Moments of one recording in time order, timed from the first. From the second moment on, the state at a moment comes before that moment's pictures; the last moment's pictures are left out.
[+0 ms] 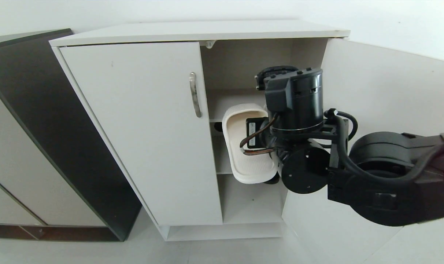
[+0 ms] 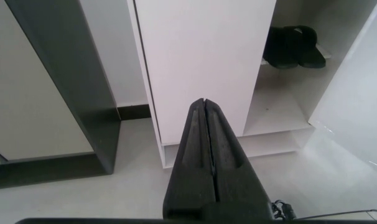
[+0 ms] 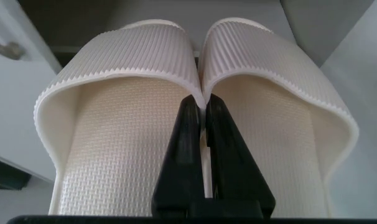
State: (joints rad) left arm 0.00 0.00 0.00 0.00 -0.06 0.03; right arm 0.96 1.88 -1.42 -0.29 -0.89 0.15
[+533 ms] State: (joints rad) left arm 0.00 0.00 0.00 0.00 -0.06 0.03; right arm 0.94 1.96 -1.49 -0.28 -0.90 0.14
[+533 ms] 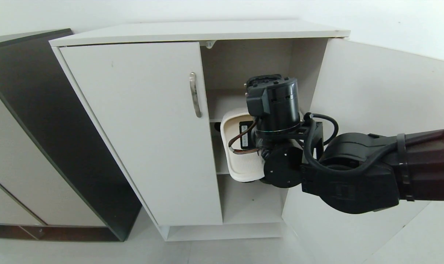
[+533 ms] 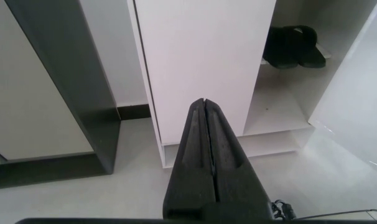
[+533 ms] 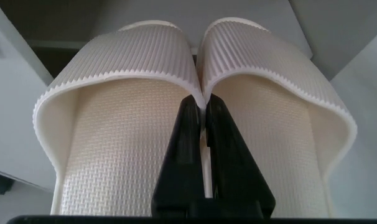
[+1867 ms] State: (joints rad) left arm 0.00 0.00 0.00 0.00 -0.06 0.03; right arm 0.90 2.00 -1.54 -0.32 -0.89 0.11
